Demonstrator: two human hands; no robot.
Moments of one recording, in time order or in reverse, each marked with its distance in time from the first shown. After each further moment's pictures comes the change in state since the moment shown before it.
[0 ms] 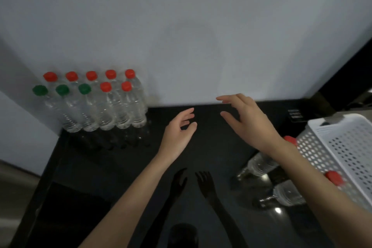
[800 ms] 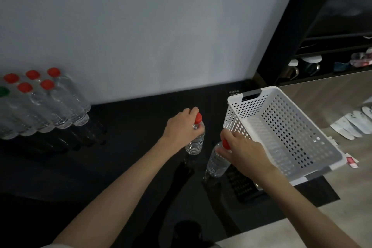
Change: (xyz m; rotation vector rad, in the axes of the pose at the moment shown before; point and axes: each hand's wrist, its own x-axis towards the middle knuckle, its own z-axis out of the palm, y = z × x) left_hand -0.013 0.047 0.227 0.918 -0.195 0.415; right_hand -0.184 0.152 -0.069 -0.336 -0.220 0.287
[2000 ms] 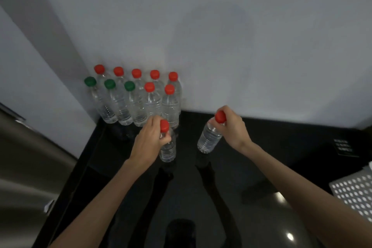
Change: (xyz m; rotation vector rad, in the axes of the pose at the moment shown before) left_hand -0.141 -0.342 -0.134 -0.189 0.309 -0.457; right_hand 0.233 -0.305 0.061 0.659 -0.030 -0.185
